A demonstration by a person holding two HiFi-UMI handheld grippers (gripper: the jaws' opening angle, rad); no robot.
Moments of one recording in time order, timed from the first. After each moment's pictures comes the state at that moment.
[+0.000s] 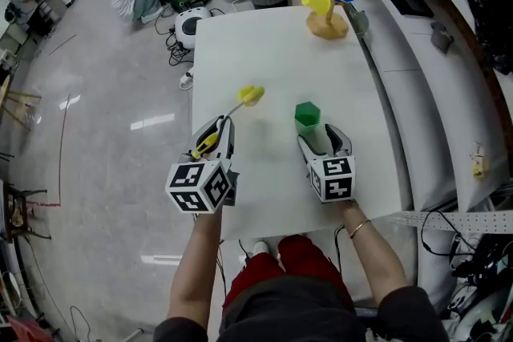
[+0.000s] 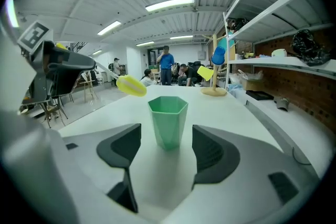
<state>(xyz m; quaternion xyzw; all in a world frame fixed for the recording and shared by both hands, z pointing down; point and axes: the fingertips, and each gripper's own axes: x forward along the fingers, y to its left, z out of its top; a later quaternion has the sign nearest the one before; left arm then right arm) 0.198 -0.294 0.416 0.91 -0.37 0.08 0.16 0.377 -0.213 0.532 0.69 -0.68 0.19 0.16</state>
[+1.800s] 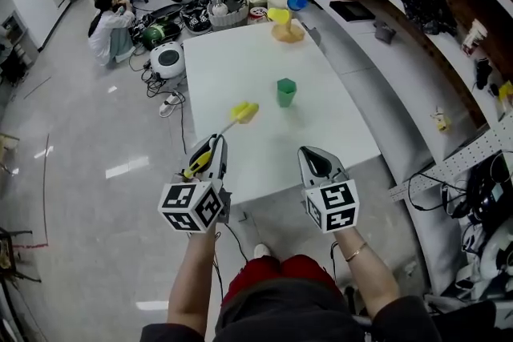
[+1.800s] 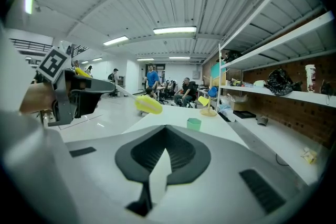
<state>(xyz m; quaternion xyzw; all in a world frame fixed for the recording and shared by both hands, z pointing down) 0.085 -0.145 0.352 0.95 -0.27 0.01 0.14 0.227 -0.033 0.402 0.74 -0.66 0.09 0.12</state>
